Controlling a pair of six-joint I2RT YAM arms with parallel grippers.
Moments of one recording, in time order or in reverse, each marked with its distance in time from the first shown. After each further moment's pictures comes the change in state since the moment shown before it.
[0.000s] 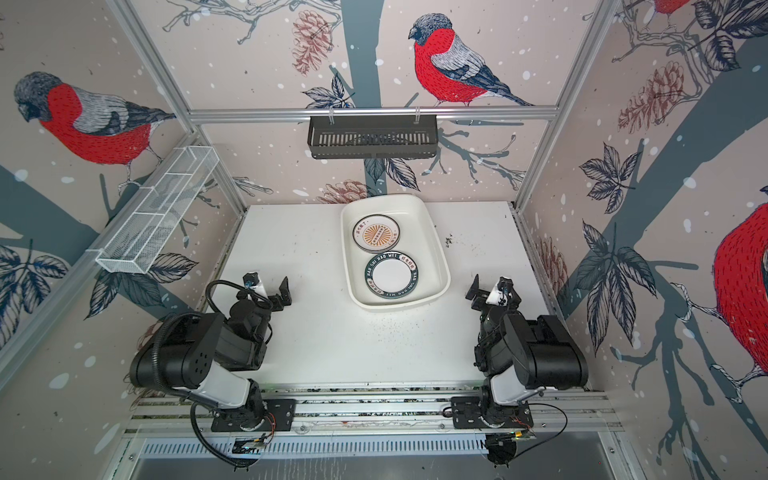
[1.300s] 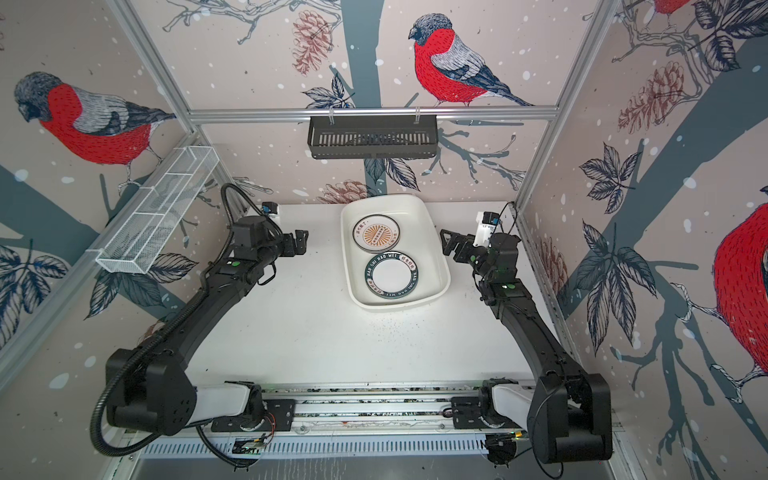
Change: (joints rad) left arm -0.176 -0.227 0.908 -1.499 0.034 -0.077; right arm 0.069 -0.420 0.737 -1.269 -0.544 0.327
